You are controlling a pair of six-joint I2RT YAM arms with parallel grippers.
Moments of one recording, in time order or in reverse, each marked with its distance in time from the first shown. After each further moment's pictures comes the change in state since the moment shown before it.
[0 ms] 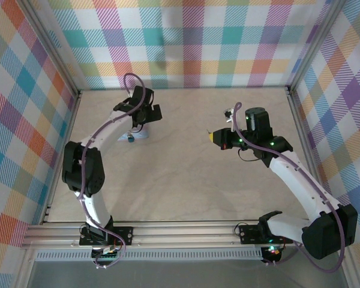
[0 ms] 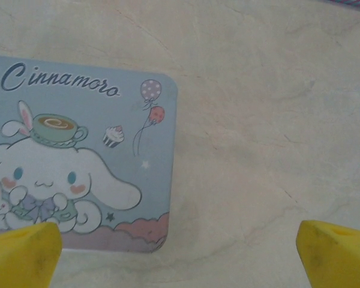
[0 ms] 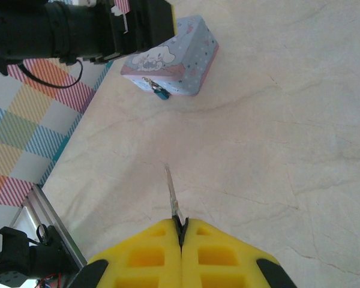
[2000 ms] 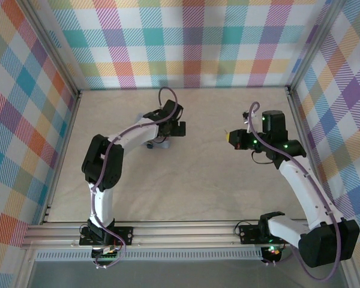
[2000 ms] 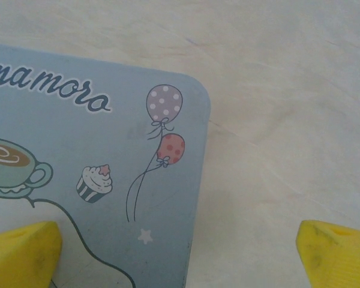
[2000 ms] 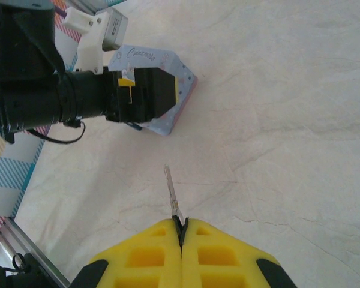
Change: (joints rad) left arm -0.239 0.149 0.005 0.043 0.021 0.013; right arm -0.185 -0.077 -0.022 -0.139 0.021 -0.007
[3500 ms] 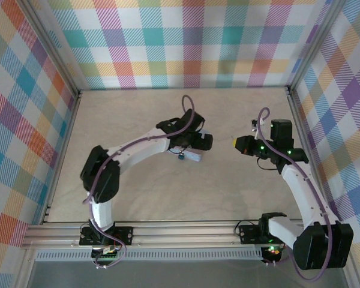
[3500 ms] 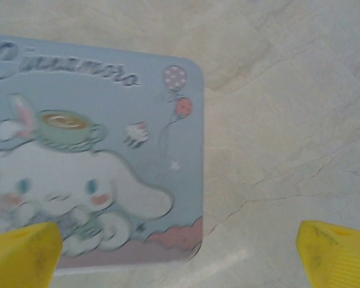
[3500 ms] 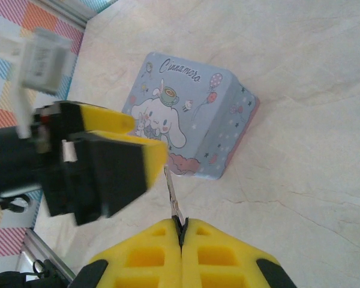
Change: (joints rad) left arm -0.204 -0.149 -0.017 -0.045 0.163 -0.043; right arm -0.138 -0.026 -0.150 0.072 -0.138 0.042
